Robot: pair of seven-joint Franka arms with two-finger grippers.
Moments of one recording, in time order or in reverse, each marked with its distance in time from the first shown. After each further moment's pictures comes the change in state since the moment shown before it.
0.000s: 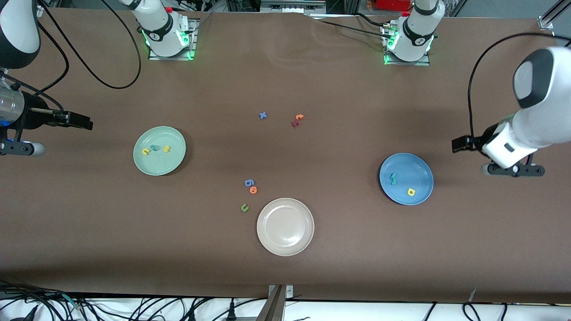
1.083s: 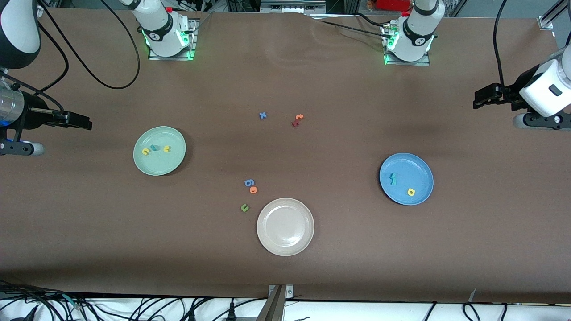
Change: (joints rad) left arm -0.019 -0.106 0.018 0.153 -0.019 -0.291 0.009; right arm -0.001 0.000 0.005 -0.001 -0.008 0.003 0.000
